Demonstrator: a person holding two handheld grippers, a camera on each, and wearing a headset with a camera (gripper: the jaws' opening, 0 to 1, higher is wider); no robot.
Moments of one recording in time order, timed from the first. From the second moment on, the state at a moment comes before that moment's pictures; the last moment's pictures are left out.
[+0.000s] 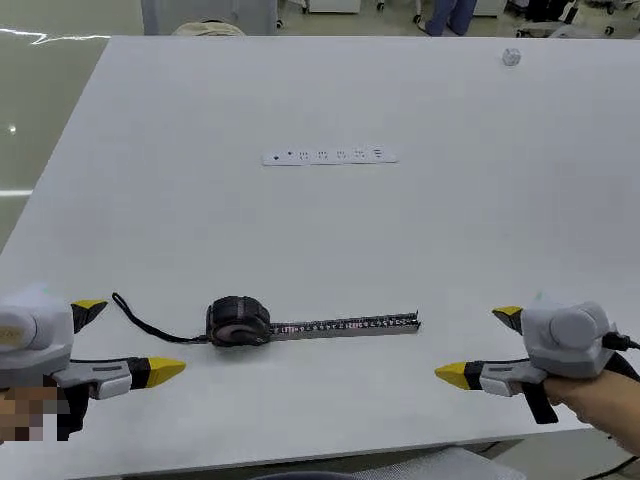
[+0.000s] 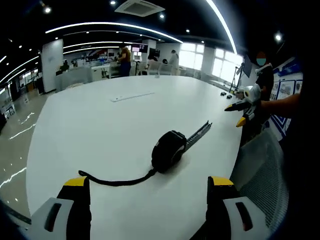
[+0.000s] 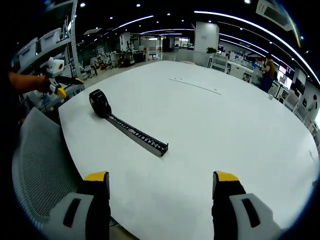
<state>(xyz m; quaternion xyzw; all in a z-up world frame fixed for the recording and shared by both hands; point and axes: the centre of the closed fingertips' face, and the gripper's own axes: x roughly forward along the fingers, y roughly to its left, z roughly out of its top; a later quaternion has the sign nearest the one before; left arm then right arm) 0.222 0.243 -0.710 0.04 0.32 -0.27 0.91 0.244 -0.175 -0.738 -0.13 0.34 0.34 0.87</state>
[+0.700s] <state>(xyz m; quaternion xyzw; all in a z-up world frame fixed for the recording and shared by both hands) 0.172 0.268 -0.718 0.00 0.32 -0.24 0.92 0.207 -0.188 -0.733 -0.11 0.33 0.32 0.88</state>
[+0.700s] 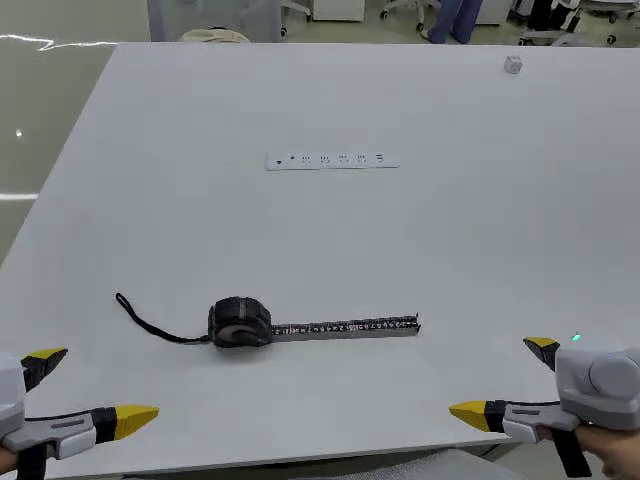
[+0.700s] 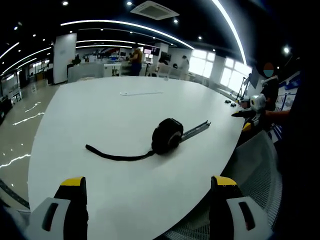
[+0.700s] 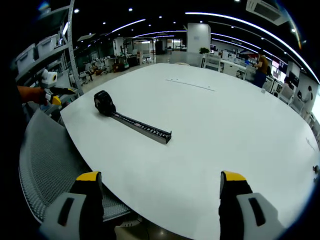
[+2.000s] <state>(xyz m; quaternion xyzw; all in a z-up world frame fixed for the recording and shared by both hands) 0.194 0.229 -0.686 0.00 0.29 -0.19 0.94 0.204 -0.207 -0.738 -0.13 0.33 0.35 0.87</state>
